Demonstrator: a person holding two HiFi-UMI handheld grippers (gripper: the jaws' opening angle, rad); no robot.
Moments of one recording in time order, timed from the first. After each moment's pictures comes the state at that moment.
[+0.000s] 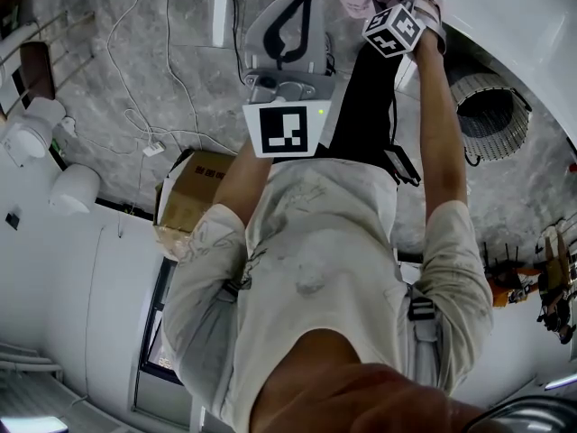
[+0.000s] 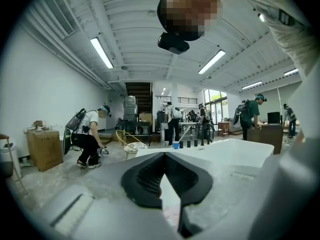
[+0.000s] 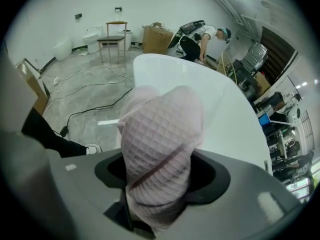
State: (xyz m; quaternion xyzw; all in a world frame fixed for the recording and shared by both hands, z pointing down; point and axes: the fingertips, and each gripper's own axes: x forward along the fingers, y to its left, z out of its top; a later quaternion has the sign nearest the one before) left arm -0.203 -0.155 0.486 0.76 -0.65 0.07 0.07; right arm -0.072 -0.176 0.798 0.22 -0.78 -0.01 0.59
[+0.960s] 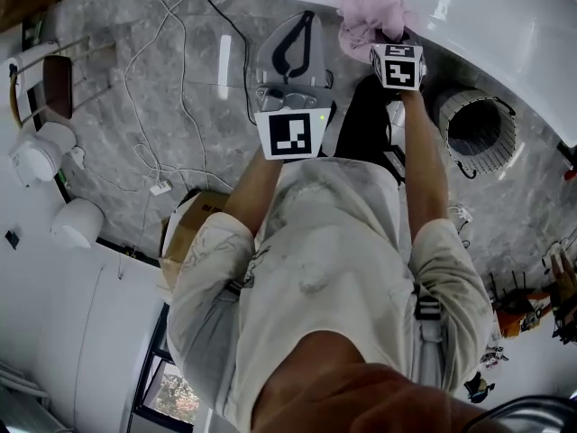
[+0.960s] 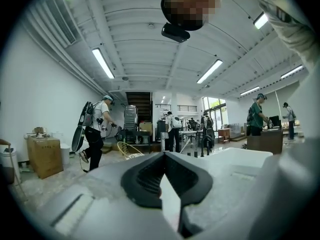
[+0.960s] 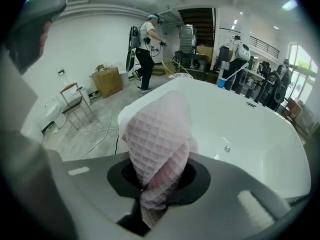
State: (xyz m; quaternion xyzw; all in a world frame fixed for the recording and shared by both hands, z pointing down) left arm -0.209 -0.118 0.409 0.76 -0.65 0.04 0.03; right arm -0.059 -0.149 0.672 0.42 -0.78 0.24 0.40
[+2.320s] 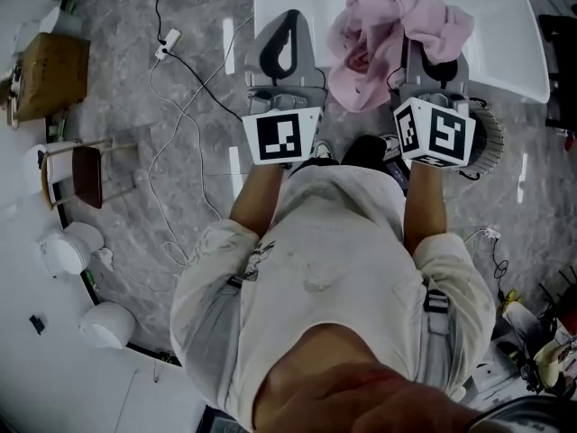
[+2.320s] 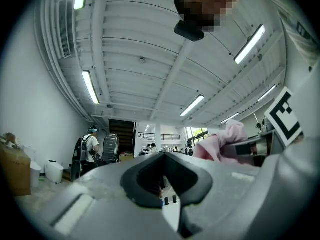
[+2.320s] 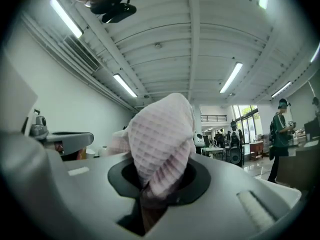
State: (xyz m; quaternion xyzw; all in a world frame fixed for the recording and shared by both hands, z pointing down) left arm -0.187 -0.089 0.194 0.82 -0.56 -0.10 -0.09; right arm -0.017 -0.089 0.195 0.64 -0.77 -0.05 -0.03
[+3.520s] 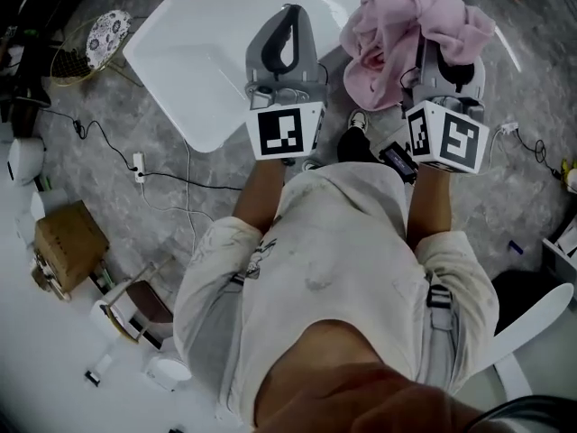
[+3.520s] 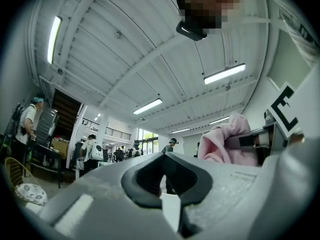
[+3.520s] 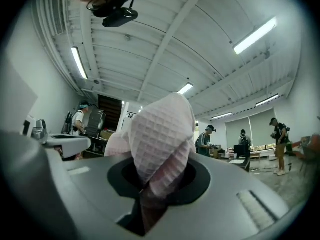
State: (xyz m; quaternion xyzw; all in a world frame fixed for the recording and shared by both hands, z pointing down) left arm 0.170 -0.106 0.183 0.95 -0.27 -0.11 -0.06; right arm 0.310 0.012 0.167 0.85 -0.51 -0.07 -0.01
